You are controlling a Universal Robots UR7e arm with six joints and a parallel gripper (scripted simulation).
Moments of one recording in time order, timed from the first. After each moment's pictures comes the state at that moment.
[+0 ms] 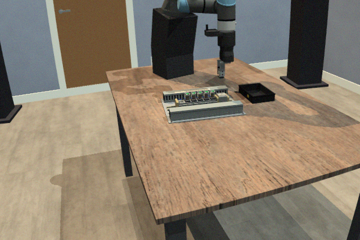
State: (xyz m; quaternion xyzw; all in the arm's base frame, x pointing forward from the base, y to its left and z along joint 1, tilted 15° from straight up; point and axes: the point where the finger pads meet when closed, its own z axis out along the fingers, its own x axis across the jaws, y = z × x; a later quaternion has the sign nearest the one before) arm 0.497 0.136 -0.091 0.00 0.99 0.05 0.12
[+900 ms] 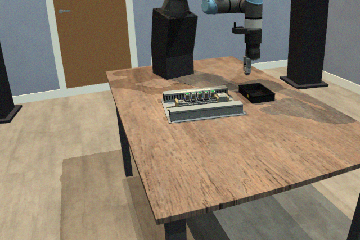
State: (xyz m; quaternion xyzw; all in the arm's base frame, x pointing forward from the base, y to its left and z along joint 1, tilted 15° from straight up) arm 0.477 0.263 -0.083 0.00 0.99 0.05 0.12
